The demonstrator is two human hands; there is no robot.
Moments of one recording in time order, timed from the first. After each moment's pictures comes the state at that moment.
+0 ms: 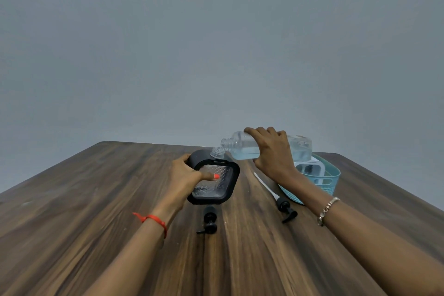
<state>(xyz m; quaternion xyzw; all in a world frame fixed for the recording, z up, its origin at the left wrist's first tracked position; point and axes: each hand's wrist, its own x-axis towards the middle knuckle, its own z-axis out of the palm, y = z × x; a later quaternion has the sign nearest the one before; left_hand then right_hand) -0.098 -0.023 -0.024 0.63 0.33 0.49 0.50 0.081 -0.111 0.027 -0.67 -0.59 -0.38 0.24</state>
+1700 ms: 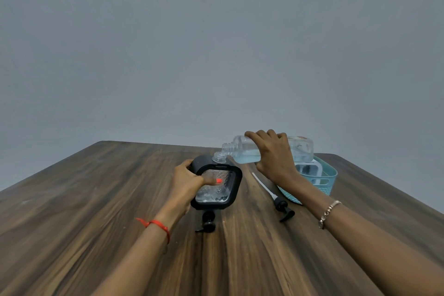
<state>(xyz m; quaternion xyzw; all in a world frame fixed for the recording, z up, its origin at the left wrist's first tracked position) -0.093 -0.030 -0.035 0.60 0.33 0.48 0.55 0.082 -0.120 0.023 -0.66 -0.59 -0.39 0.23</state>
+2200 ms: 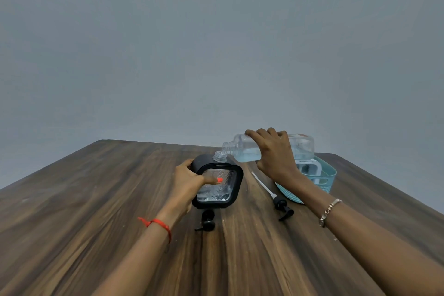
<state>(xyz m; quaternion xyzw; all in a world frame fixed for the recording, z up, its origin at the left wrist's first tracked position) -0.092 -0.037 -0.033 0.58 0.31 0.49 0.57 0.082 -0.122 0.026 -0.67 -0.59 -0.39 0.21</state>
